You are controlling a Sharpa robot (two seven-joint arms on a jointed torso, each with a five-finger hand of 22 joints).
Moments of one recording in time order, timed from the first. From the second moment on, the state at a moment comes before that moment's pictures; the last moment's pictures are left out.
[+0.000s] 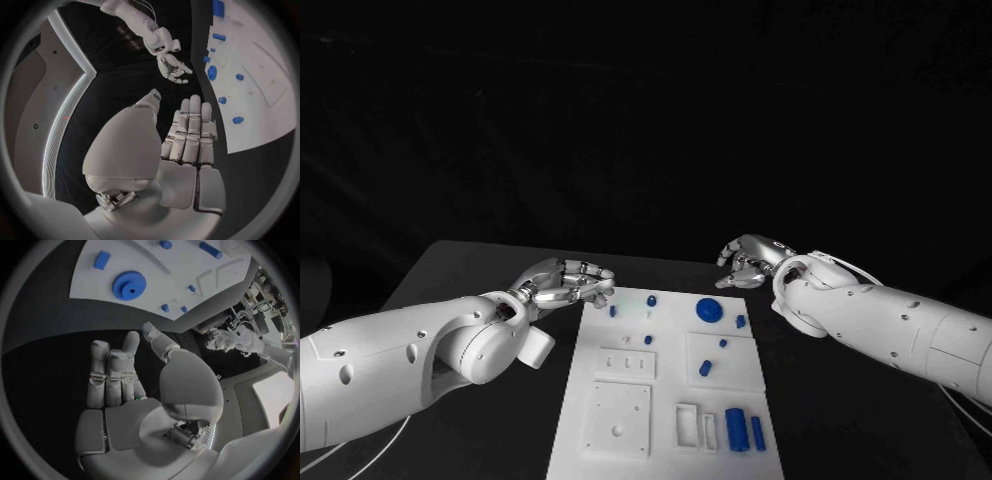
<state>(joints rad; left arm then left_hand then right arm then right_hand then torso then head) 1.38 -0.87 -0.18 1.47 -0.19 -0.18 0.27 1.46 -0.18 0.20 0.28 0.05 0.68 0.19 0.30 0.52 1.07 0.14 0.19 0.20 0.93 0.10 0.52 0.57 0.04 0.67 0.00 0.60 1.13 1.32 -0.58 -0.07 0.98 -1.29 -0.37 0.00 1.10 -0.21 0.54 -0.28 0.05 0.86 0.12 0.32 0.48 1.33 0.01 0.63 0.63 1.33 -0.10 1.11 0.86 0.21 1.24 -0.04 0.80 1.31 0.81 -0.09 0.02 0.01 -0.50</state>
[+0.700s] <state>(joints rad) 1.37 -0.86 -0.18 1.46 -0.22 -0.18 0.28 1.46 -0.19 0.19 0.28 0.05 0.70 0.19 0.30 0.52 1.07 0.13 0.18 0.20 0.94 0.10 0.51 0.57 0.04 0.67 0.00 0.60 1.13 1.24 -0.50 -0.07 0.87 -1.33 -0.34 0.00 1.08 -0.20 0.55 -0.26 0.09 0.84 0.15 0.27 0.46 1.16 0.04 1.11 1.07 1.31 -0.08 1.26 1.00 0.21 1.25 -0.06 0.93 1.31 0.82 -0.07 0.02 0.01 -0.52</state>
